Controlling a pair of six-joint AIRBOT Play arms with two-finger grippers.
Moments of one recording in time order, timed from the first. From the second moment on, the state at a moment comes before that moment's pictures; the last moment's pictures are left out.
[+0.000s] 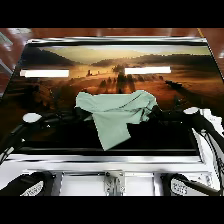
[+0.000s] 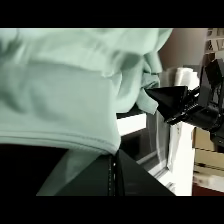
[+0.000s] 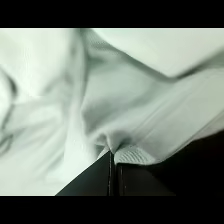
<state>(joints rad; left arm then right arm) -0.22 -1.05 0.62 0.20 -0.76 -1.07 -0.15 -1.34 0.72 -0.60 0.84 1.27</state>
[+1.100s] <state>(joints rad) 0.64 -0.56 1.68 0.82 -1.22 -1.33 -0.40 -0.56 1.48 -1.02 1.23 1.31</state>
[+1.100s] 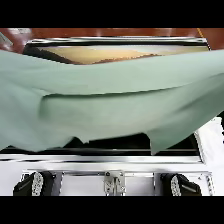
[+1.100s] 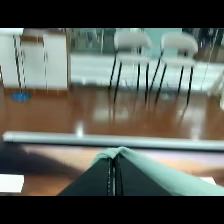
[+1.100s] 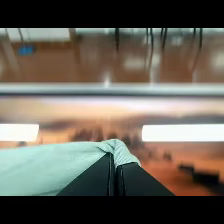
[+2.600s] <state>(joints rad) 0.56 -1.23 0.99 0.98 -1.32 -1.36 -0.31 -1.30 1.21 -1.11 1.06 1.43</state>
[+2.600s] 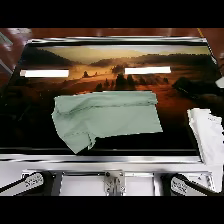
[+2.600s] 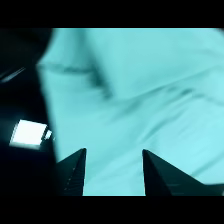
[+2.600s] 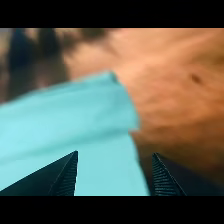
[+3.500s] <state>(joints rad) 0.41 -1.24 0.46 0.74 -1.03 -1.22 -0.48 -1.28 0.95 -1.05 1.23 1.38</state>
